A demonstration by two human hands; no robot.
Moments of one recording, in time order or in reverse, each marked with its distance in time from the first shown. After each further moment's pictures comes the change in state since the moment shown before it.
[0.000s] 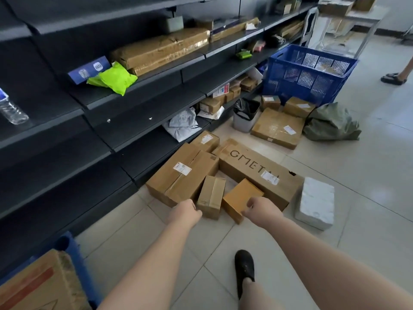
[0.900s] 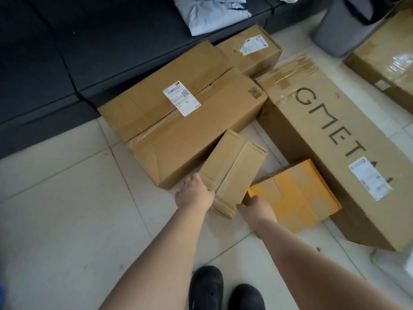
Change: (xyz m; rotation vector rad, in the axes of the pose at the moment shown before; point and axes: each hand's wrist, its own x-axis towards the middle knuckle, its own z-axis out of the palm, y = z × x) left_hand 0.521 -0.041 0.318 -0.080 -0.133 -0.369; right_hand 0.554 0.088 0.327 -0.052 -0.380 0.192
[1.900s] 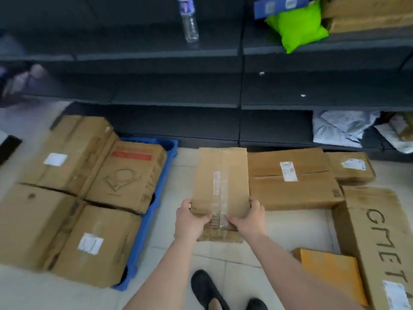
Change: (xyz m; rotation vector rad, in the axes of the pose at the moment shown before) left_hand -0.465 -0.137 -0.235 -1.109 0.583 -0.415; right_hand -0.481 -0.140 -0.086 0.052 -0.169 -0.682
